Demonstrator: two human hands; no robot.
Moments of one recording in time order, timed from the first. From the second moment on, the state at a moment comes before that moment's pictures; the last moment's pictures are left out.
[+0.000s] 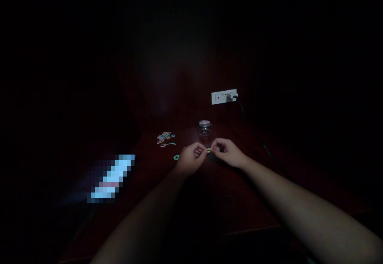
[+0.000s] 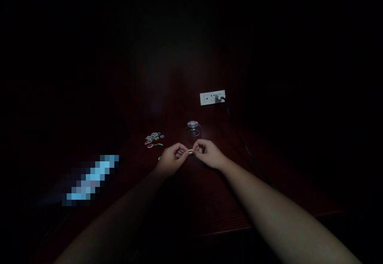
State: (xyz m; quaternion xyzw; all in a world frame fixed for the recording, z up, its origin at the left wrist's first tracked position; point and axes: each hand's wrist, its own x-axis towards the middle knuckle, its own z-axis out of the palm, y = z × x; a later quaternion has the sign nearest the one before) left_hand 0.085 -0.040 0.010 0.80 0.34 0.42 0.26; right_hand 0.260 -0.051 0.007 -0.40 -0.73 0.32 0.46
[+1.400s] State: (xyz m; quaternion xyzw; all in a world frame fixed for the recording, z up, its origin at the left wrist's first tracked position) left_hand 0.084 -0.039 0.010 0.77 0.35 0.44 0.30; right_hand 0.258 -0.055 0.010 -0.42 -0.74 0.27 0.45
